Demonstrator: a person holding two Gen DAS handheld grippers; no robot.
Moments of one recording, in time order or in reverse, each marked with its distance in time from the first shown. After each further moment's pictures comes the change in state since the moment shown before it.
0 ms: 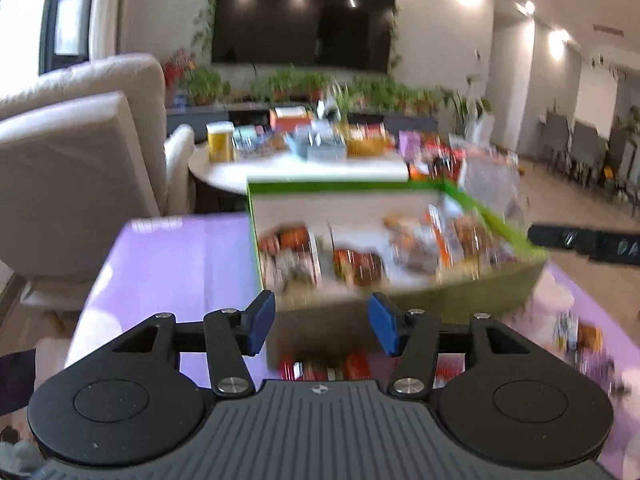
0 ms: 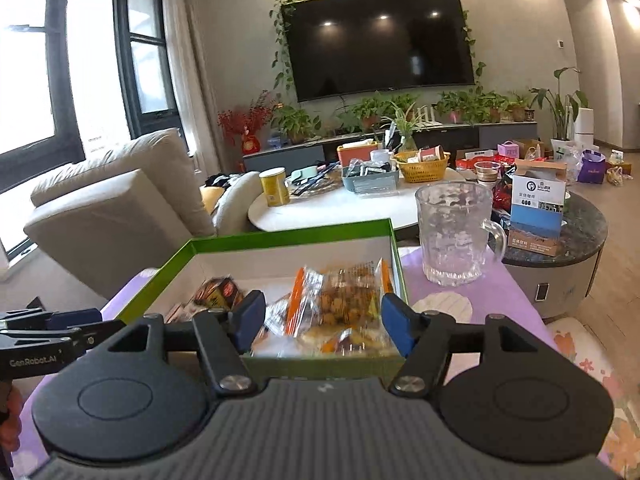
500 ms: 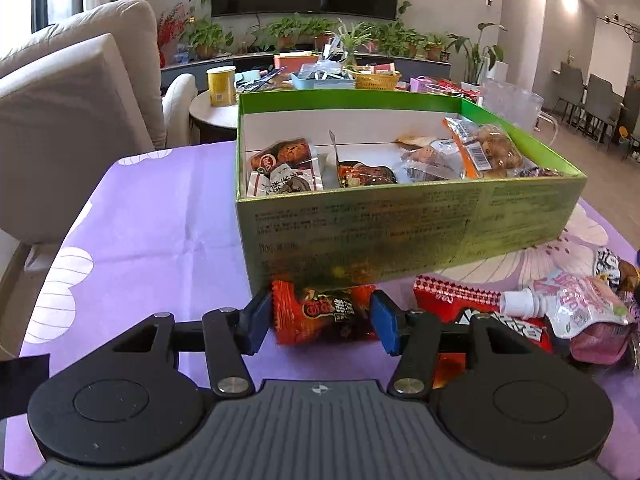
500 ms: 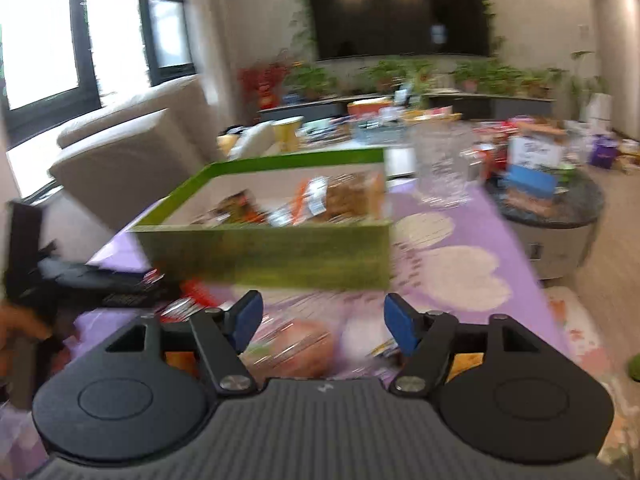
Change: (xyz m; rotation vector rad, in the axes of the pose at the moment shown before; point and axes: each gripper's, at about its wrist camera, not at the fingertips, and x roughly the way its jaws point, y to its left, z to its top) left arm 0.039 -0.006 -0.030 0.021 0.135 0.043; right arm -0.032 -0.008 -0.046 -0.075 0.145 0.116
